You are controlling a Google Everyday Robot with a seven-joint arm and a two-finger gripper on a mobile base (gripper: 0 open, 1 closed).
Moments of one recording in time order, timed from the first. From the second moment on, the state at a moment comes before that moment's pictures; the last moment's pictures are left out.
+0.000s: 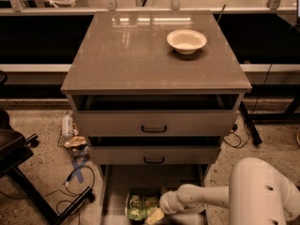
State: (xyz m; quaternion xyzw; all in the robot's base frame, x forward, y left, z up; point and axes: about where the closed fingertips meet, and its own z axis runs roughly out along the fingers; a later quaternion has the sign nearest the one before) arm 0.479 -0.026 0.164 -0.46 0.82 0.24 0.24
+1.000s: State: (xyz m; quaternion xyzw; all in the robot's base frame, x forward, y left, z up) arm 0.465 -0.002 0.131 -0.45 0.82 0.28 0.23
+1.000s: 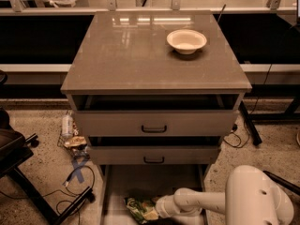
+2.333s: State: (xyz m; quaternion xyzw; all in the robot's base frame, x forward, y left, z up) arm 0.457 0.004 0.167 -0.44 0.80 0.31 0.26
